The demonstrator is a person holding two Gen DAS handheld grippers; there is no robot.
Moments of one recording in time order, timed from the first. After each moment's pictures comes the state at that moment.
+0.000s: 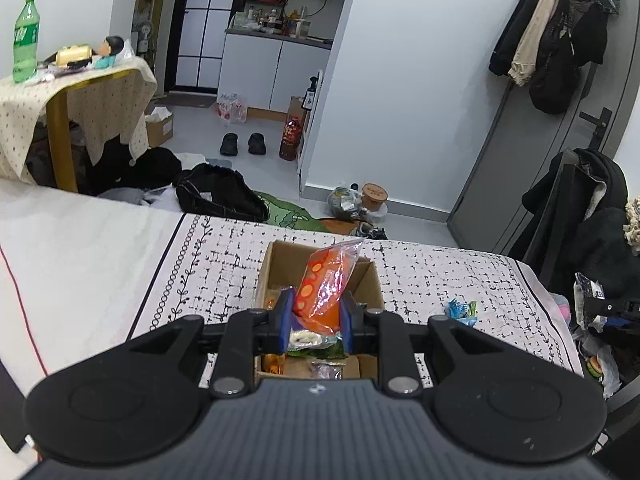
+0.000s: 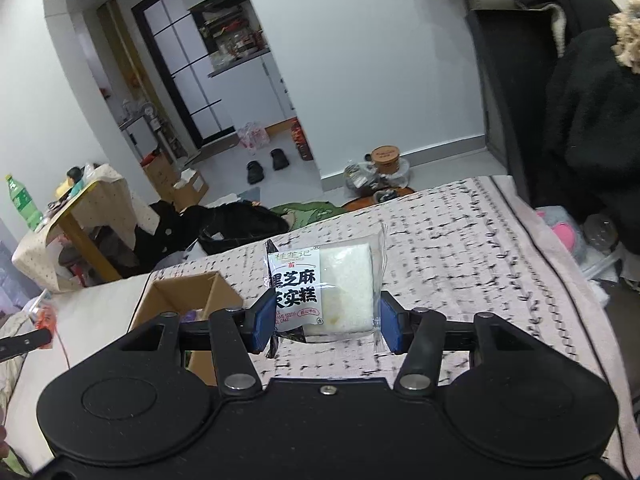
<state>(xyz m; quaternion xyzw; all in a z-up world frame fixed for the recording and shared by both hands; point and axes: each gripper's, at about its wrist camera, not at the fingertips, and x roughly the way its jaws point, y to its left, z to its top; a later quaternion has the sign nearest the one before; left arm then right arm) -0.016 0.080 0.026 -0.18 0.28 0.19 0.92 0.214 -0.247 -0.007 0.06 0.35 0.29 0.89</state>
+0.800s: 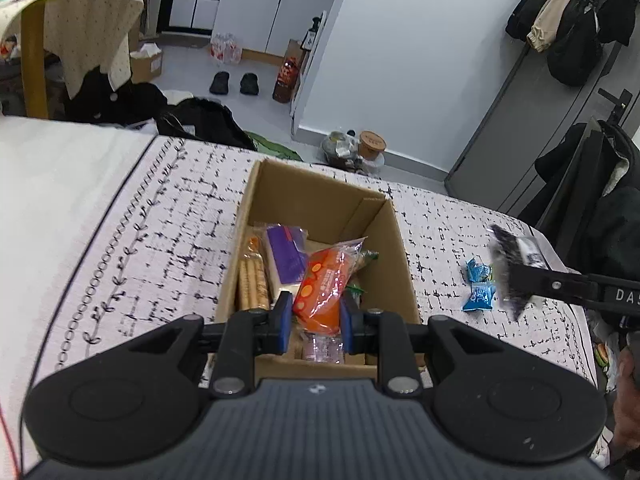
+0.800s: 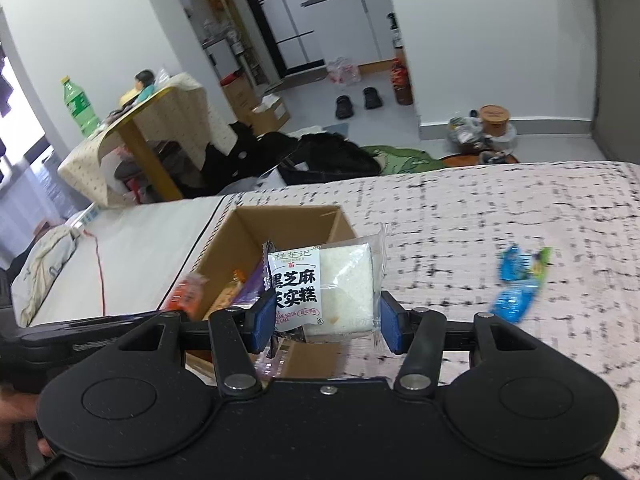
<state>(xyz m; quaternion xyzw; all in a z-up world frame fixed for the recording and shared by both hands) 0.037 0.101 -0.066 -0.23 0.34 0.16 0.89 0.198 -0.096 -0.047 -0.02 0.40 0.41 0.82</state>
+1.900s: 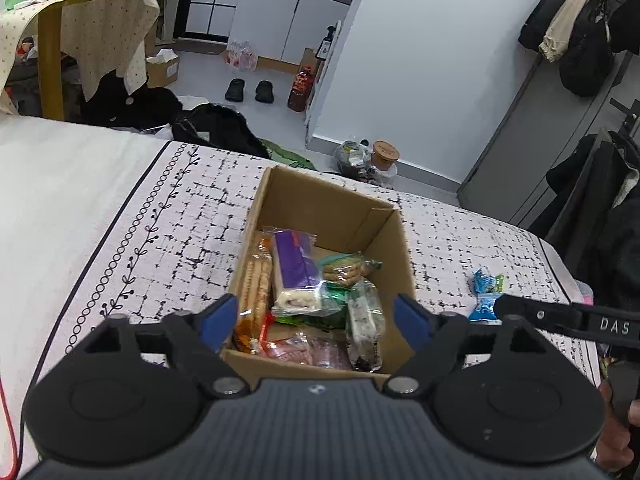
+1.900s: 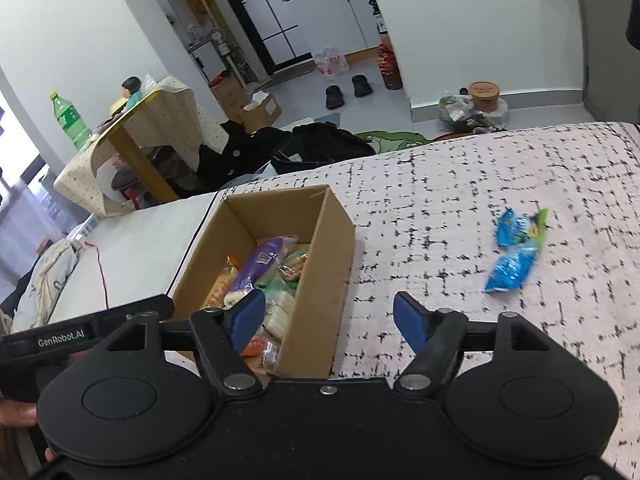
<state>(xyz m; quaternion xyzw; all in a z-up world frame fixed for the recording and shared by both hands) 0.033 0.091 -0.054 -0.23 0.33 0.19 0.89 0.197 -0.115 -0.058 0.02 0.42 0.39 0.82</state>
